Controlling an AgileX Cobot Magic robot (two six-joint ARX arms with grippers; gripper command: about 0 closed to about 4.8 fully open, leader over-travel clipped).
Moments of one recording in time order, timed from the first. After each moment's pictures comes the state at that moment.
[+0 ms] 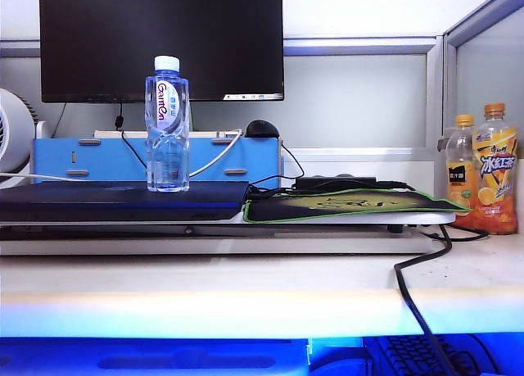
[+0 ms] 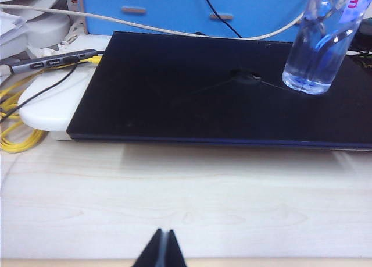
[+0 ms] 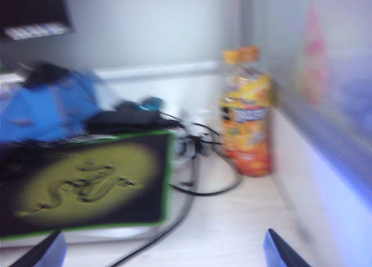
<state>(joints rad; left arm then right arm) -0.02 0.00 0.01 -0.14 0.04 -0.04 0.04 0.01 0.04 0.06 0.02 0.12</state>
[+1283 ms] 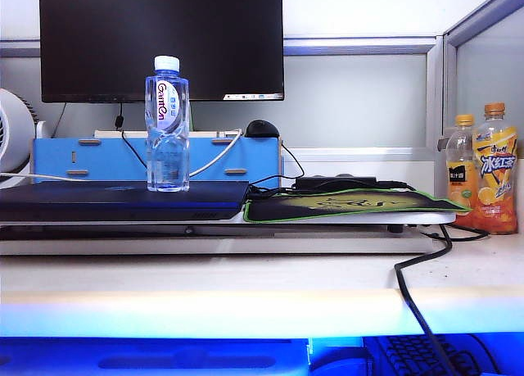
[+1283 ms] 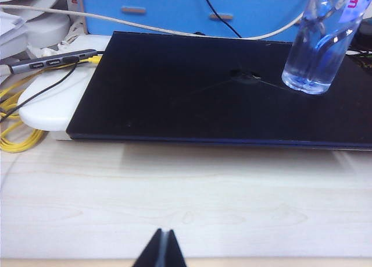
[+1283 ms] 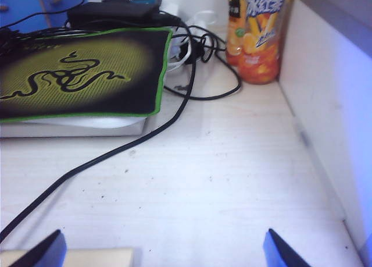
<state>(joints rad) -0.02 0.00 0.01 -0.14 0.04 -0.04 0.04 0.00 0.01 -0.18 0.01 0.05</state>
